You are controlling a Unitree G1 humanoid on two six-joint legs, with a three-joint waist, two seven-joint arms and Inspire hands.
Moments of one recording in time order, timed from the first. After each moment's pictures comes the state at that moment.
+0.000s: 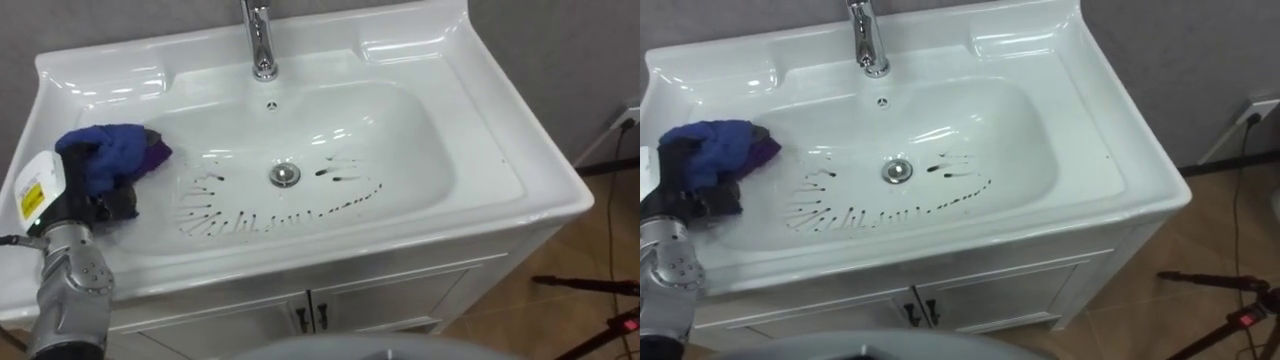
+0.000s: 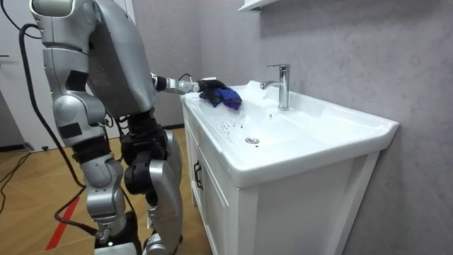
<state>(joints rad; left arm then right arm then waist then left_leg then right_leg) 0.14 0.33 0.29 0.45 0.71 -0.03 0.29 0.23 -0.30 -0.14 1.18 -0.25 0.33 0.31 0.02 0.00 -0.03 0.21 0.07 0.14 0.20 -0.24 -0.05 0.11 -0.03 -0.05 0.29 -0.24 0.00</state>
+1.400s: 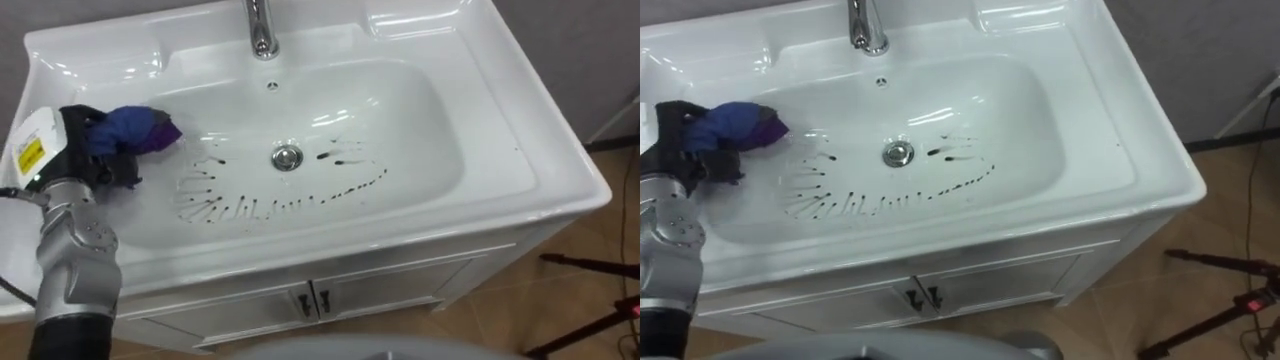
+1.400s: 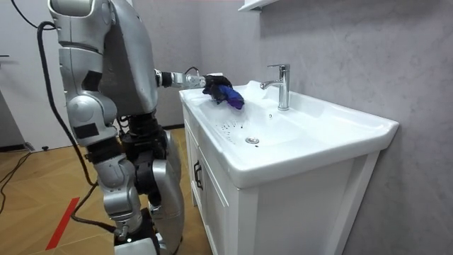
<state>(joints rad) 0.08 0.31 0.14 0.17 0.75 0.21 0.13 0.19 -0.30 -0.06 1.17 -0.13 0.20 0.26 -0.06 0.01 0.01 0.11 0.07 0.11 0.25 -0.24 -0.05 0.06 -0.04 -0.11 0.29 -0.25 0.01</state>
